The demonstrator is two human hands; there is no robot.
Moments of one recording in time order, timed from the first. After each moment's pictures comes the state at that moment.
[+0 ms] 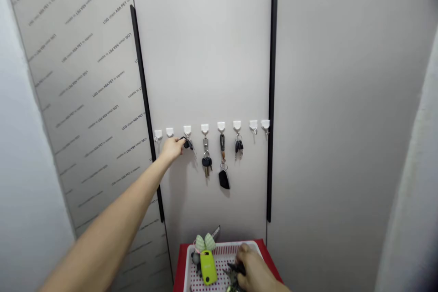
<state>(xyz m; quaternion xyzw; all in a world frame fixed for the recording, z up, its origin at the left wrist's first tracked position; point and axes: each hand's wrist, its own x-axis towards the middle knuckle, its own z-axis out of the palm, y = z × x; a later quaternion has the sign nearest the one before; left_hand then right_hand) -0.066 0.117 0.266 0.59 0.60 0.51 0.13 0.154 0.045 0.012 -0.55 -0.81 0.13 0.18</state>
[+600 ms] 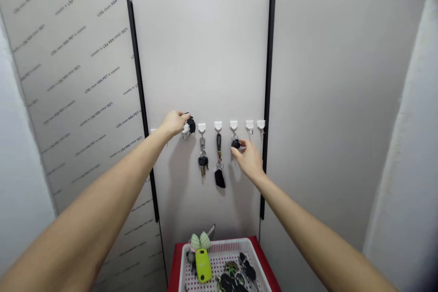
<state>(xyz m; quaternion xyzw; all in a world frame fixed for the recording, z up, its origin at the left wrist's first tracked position) -0.040 0.088 0.339 0.65 0.61 0.46 0.05 0.156 0.112 0.227 -0.59 -0.61 -0.05 0.53</state>
